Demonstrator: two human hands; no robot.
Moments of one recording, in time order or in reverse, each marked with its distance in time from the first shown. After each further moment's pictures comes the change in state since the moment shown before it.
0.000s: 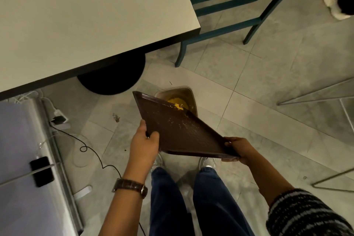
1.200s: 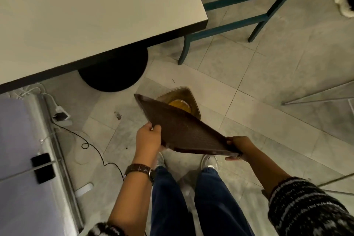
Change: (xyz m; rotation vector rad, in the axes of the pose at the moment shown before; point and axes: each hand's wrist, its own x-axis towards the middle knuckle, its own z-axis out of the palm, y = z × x) left_hand 0.018 0.001 0.018 -0.197 0.083 -0.213; right_hand 0.020 -0.003 0.006 -0.055 0.037 0.131
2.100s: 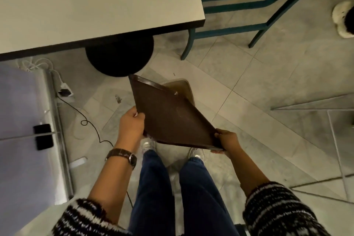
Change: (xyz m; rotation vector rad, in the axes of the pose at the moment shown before) left_hand -0.057 -0.002 -0.035 -0.084 0.070 0.124; right_hand -0.054 0.019 0.004 0.025 0.064 -0.167
